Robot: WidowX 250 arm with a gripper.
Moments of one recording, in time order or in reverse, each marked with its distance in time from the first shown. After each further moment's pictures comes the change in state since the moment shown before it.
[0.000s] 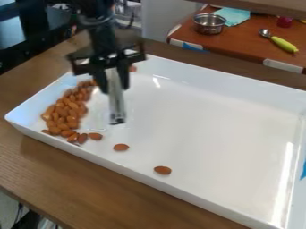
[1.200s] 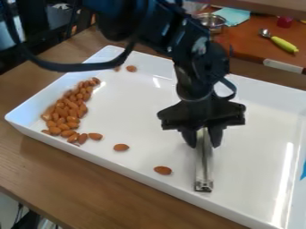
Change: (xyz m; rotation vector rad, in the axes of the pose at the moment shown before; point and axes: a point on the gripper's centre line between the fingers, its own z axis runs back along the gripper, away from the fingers) arm -0.097 -0.094 -0.044 -0.120 -0.119 -0.302
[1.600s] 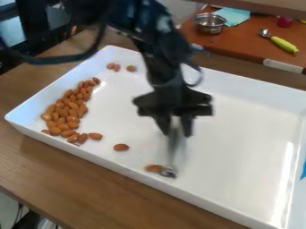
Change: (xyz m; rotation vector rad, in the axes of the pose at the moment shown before) arm 0.021 0.049 0.003 0.039 0.064 -0.076
